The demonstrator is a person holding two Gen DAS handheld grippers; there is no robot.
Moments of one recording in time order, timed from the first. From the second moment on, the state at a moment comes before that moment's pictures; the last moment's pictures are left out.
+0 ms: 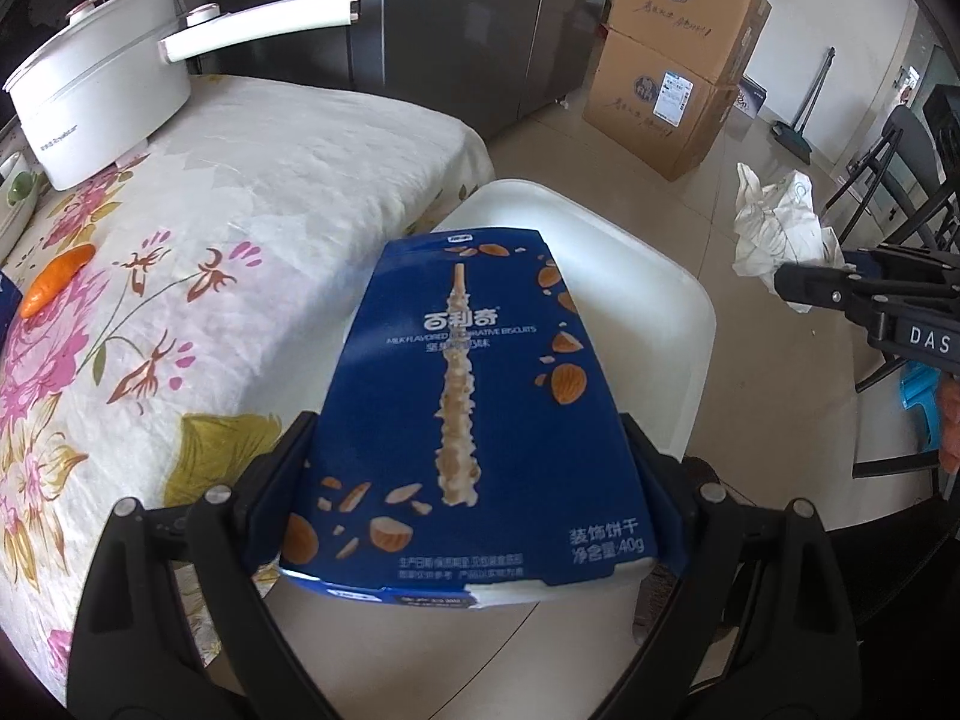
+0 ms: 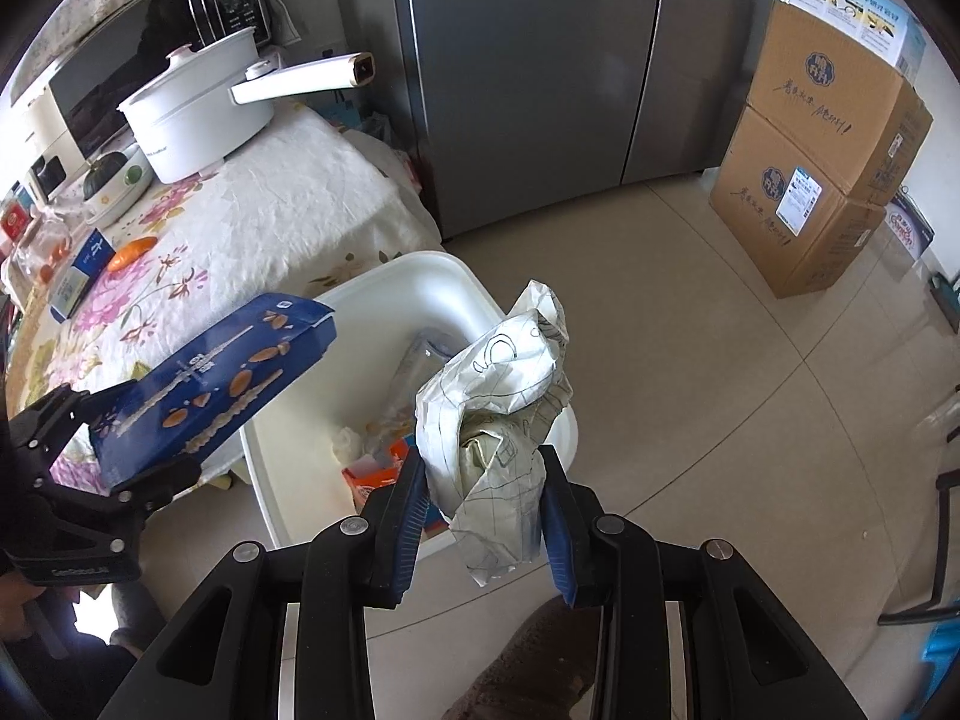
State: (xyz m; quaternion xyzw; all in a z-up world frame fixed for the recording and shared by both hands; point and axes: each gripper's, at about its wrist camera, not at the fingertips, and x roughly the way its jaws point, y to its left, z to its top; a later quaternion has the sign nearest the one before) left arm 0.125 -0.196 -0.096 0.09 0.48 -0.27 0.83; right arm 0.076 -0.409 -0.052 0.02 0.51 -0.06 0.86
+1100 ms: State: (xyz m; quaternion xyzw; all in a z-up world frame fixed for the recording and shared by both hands) left arm 0.124 -0.165 -0.092 0.15 0.49 -0.24 0.82; right arm 0.109 -0.383 -0.072 0.01 0.54 -0.06 0.84
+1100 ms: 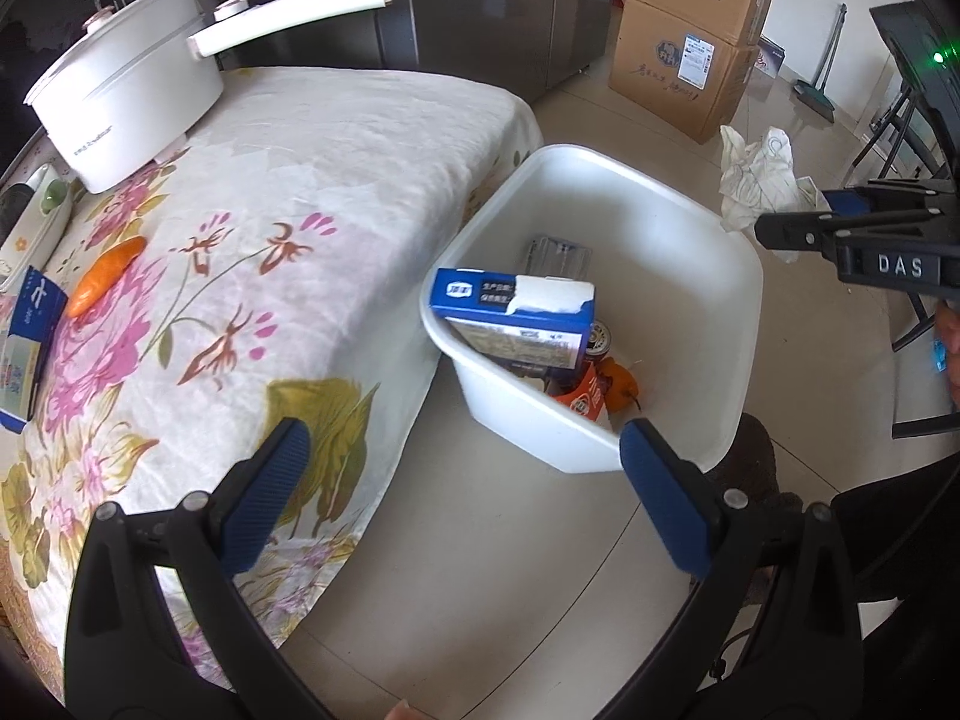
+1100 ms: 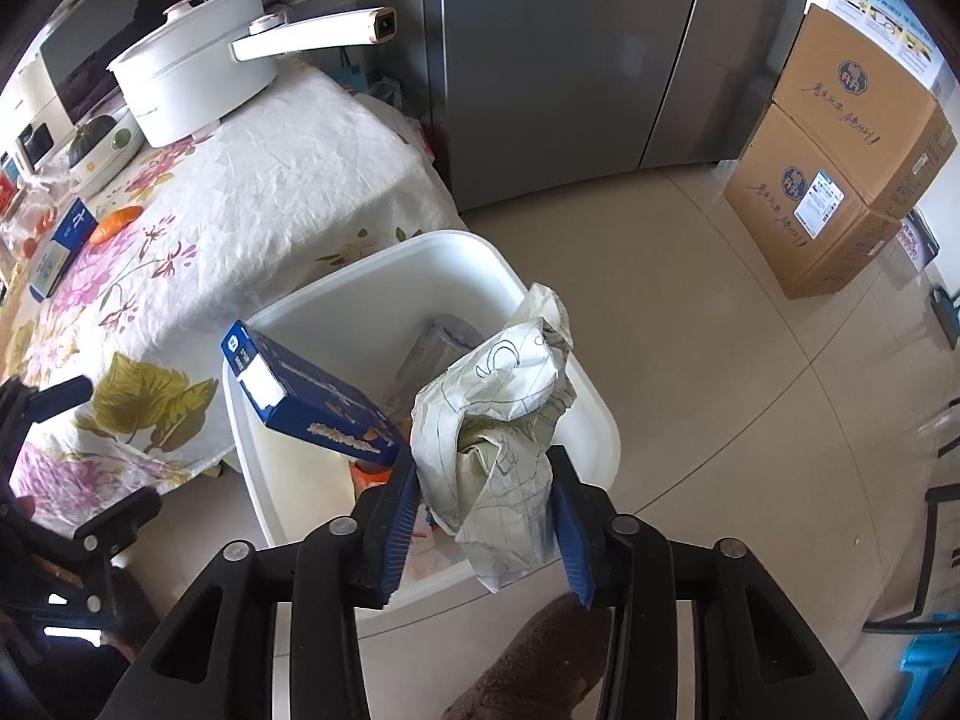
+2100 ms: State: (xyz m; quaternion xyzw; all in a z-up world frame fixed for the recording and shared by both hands) left arm 0.138 0.003 -0.081 0.11 0.51 -0.11 0.84; right arm 0.150 -0.293 -0.054 0.01 0.53 -0.01 0.85
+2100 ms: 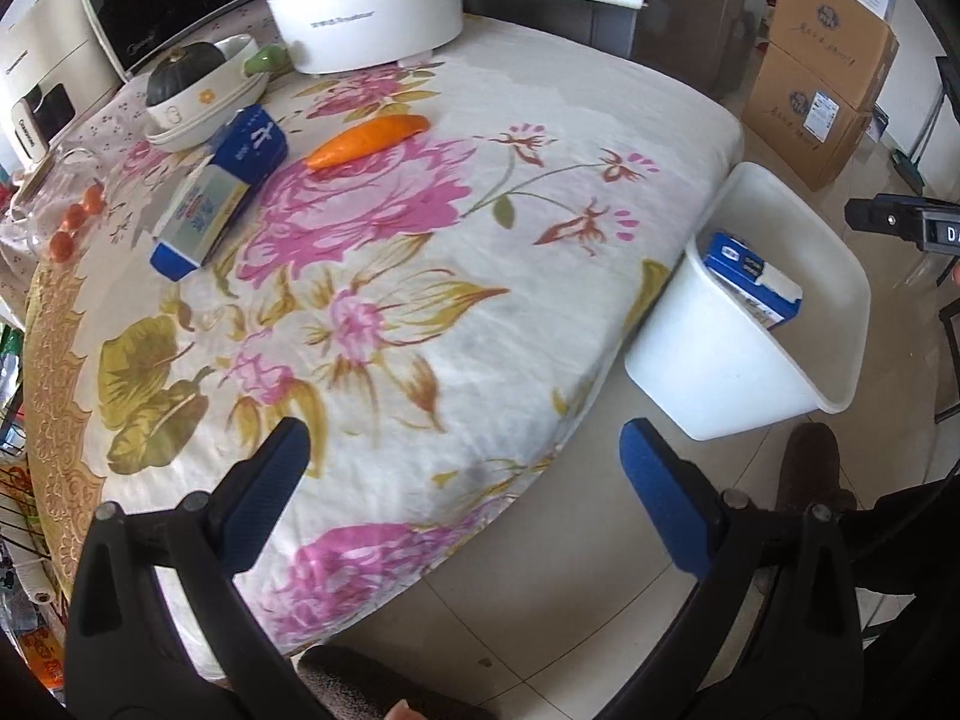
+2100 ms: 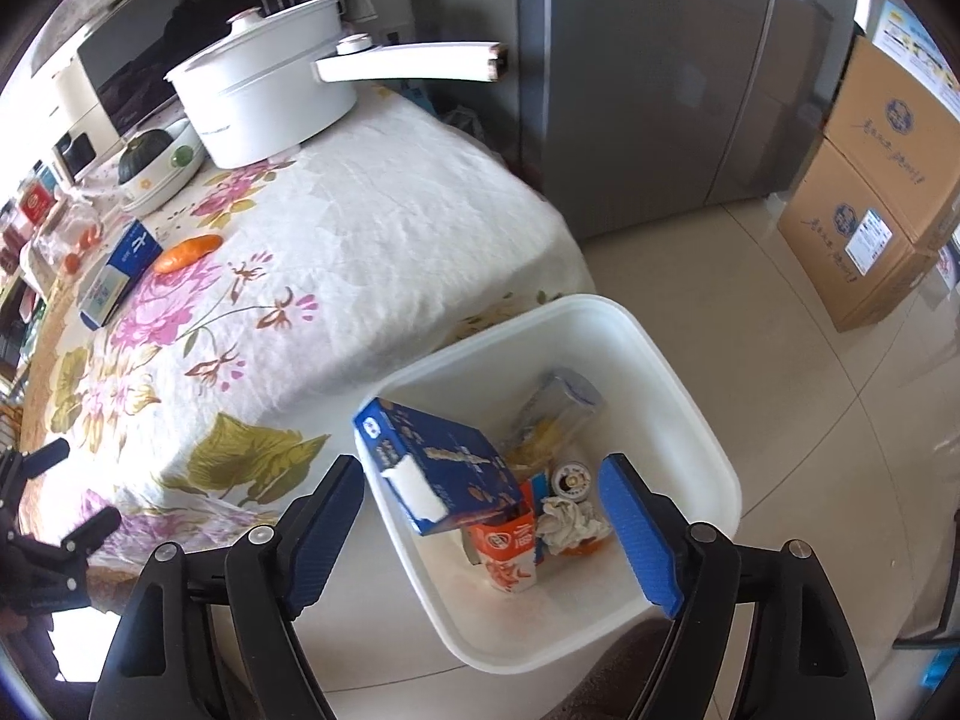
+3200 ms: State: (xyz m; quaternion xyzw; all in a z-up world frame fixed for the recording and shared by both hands) left arm 0.355 0.131 -0.130 0.04 0.52 -0.13 0.84; right arm 0.361 -0.017 -0.130 -0.21 0.48 0.27 0.81
